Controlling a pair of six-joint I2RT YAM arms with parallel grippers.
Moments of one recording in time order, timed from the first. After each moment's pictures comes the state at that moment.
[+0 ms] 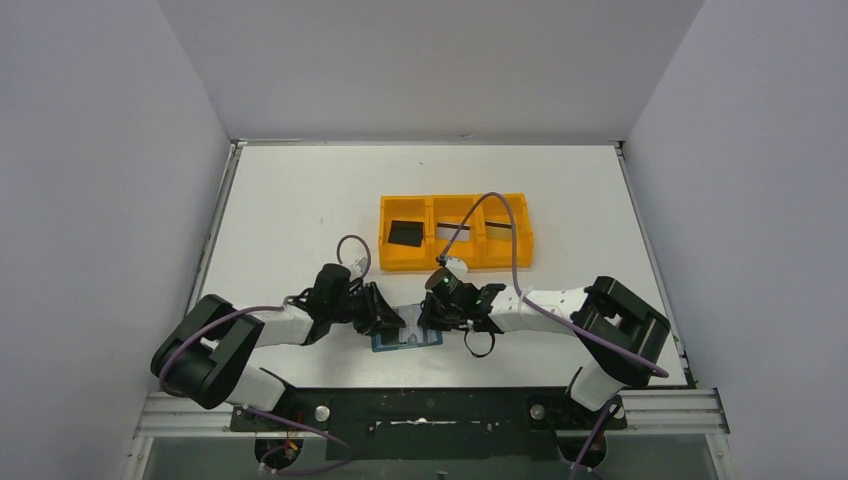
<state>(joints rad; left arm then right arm) -0.52 1.43 0.33 0.34 0.54 -0.98 0.97 1.60 0.77 -0.09 0.06 0.99</state>
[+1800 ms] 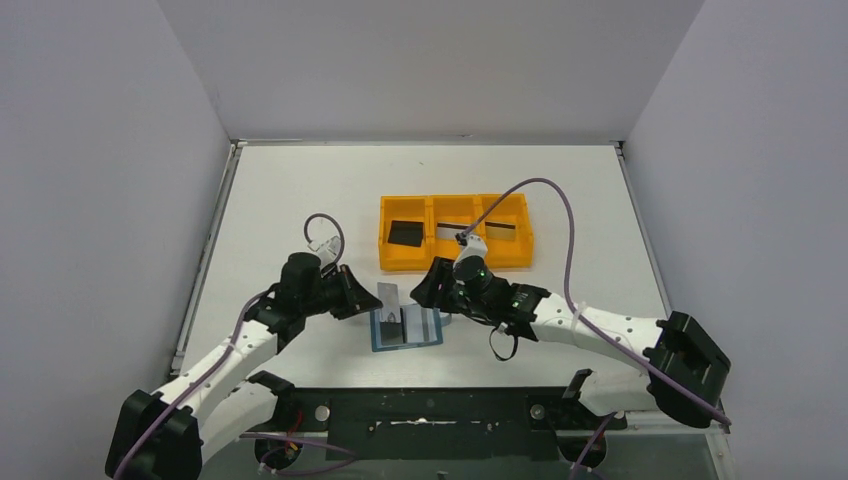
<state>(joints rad) -0.42 0.96 0.43 -0.14 0.44 -0.81 0.95 1.30 0.73 -0.05 0.09 0.93</state>
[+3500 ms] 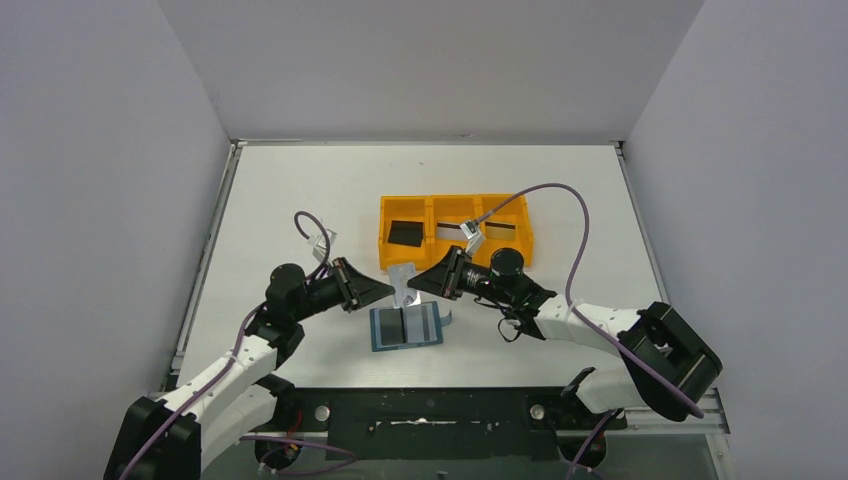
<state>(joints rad) -0.42 0.90 0.28 0.46 0.63 -1.15 0.74 1.34 0.51 0.69 -0.46 1.05</state>
